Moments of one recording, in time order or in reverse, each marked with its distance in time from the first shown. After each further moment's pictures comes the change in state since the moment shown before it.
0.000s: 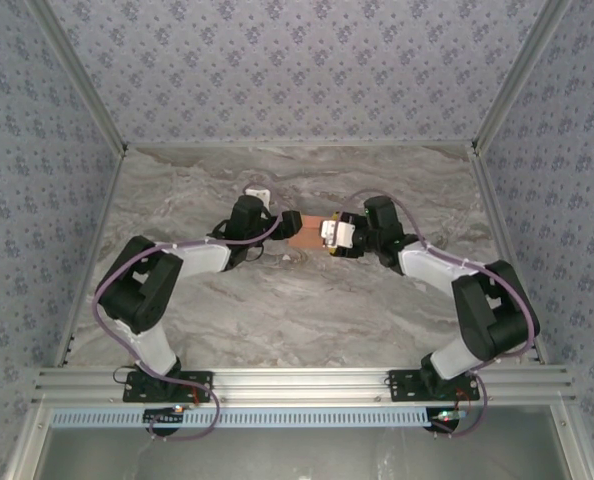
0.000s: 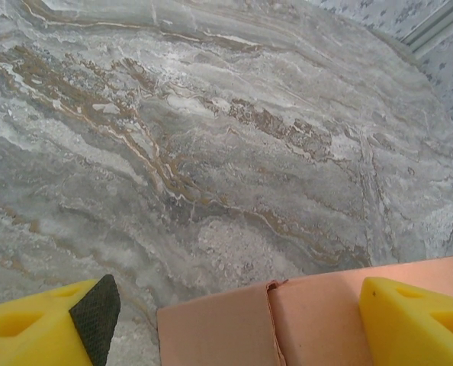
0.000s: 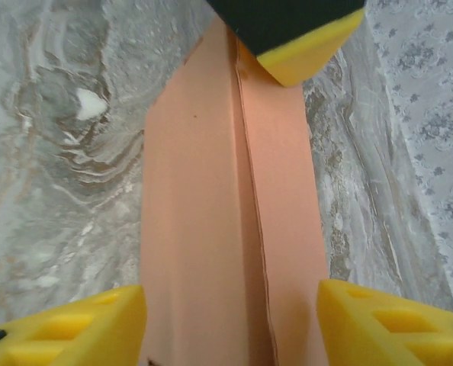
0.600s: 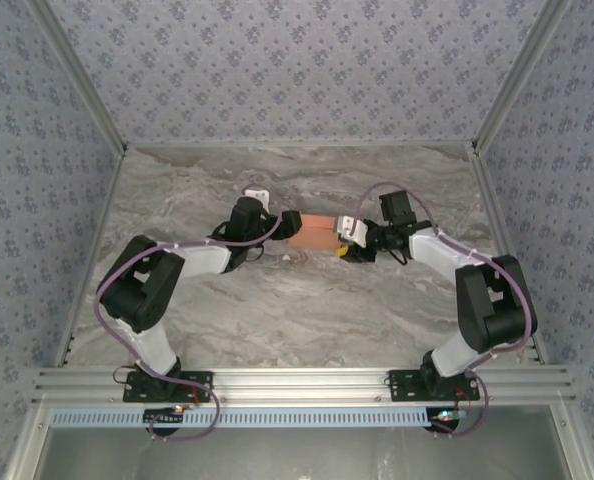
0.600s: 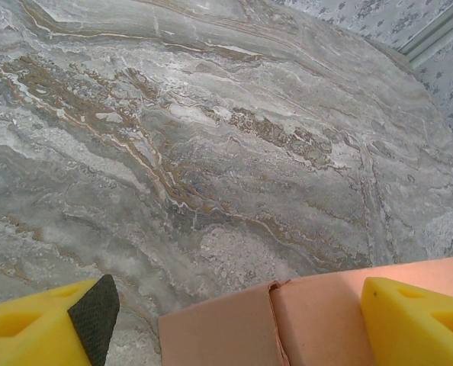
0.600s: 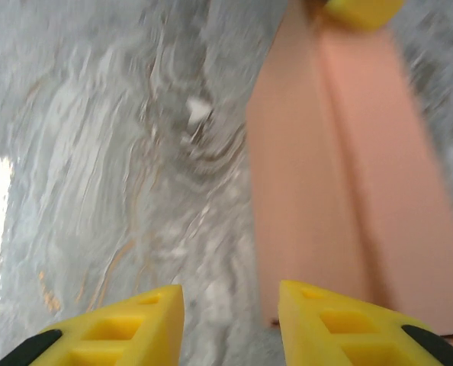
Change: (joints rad) left arm 0.001 0.003 -0.019 0.045 -0.010 0.001; right arm -0.099 0.070 0.101 -0.349 -0.240 0.024
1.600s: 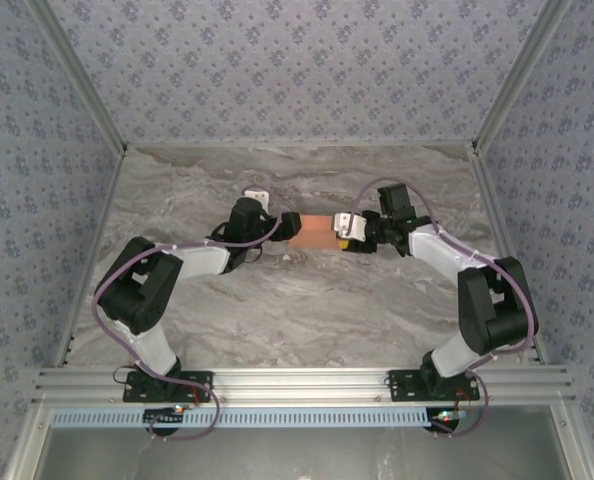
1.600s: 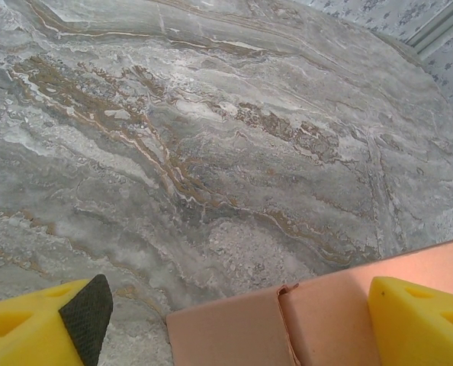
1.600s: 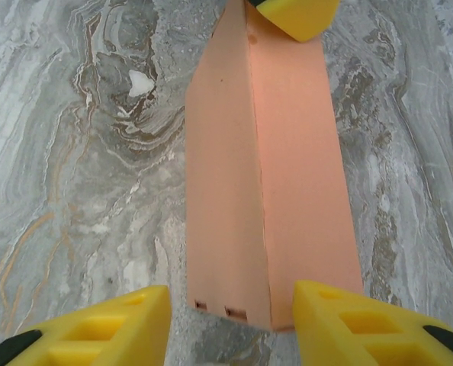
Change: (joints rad) left arm 0.000 -0.015 -0.008 -0.021 -0.009 0.027; right arm -0.001 -0.032 0.043 0.032 0.109 -0.138
